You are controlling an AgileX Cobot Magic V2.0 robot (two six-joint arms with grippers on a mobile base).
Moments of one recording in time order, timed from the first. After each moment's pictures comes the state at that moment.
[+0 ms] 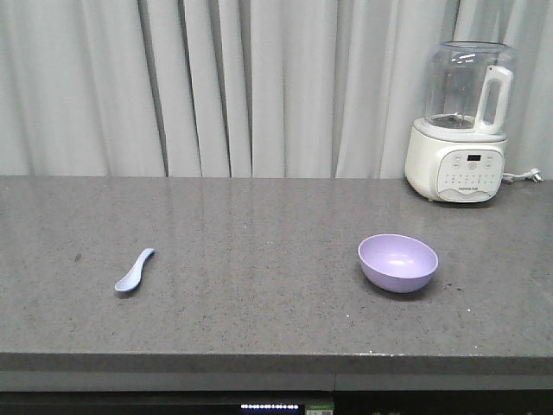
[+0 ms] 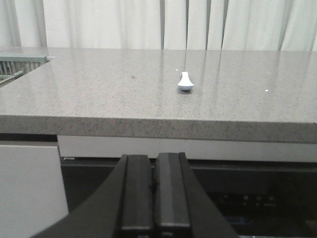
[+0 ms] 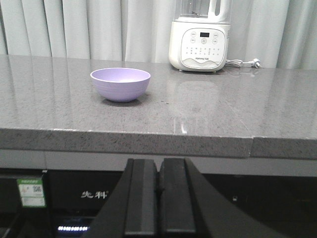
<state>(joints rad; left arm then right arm) 0.04 -0.01 0.03 -0.21 0.14 0.18 -0.03 -0.01 0.03 -0.12 0.10 0.08</state>
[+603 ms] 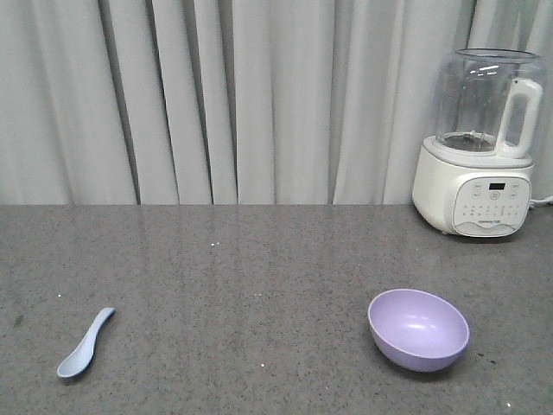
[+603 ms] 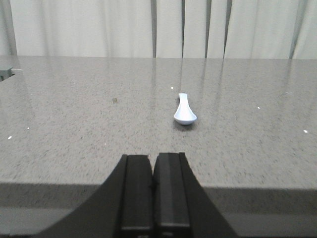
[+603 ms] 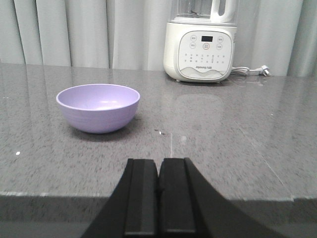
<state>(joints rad) 0.04 -0.01 0.03 -0.21 0.14 0.18 -0.03 -0.01 0.03 -0.12 0.10 0.08</state>
